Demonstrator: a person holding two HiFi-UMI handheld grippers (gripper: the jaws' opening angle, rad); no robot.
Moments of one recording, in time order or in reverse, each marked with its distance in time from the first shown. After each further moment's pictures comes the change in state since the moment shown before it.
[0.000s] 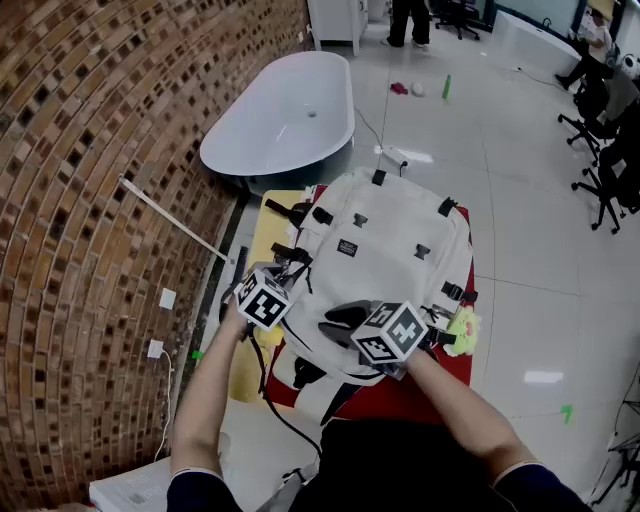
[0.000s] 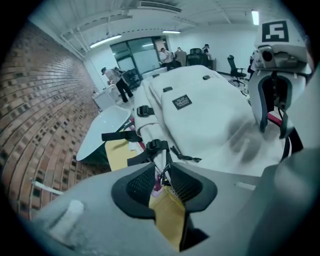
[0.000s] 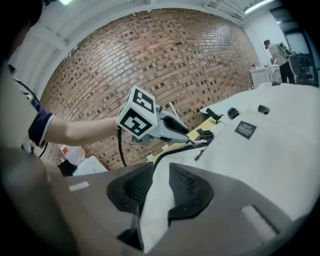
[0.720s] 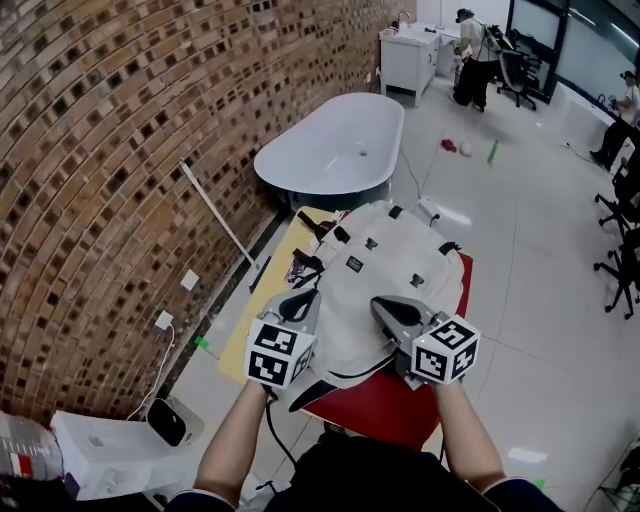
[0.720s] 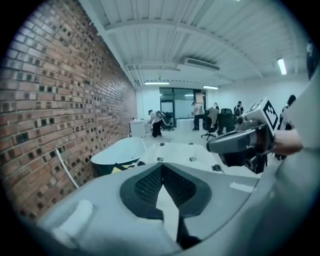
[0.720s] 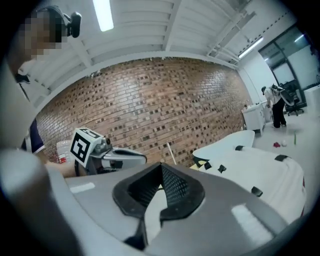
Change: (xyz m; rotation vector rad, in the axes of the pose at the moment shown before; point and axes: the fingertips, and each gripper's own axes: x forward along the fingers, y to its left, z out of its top) left arm -0.180 -0.096 0.110 -0.463 -0.528 0.232; right arm -0.172 0.000 0.062 -0.130 -0.442 -0.075
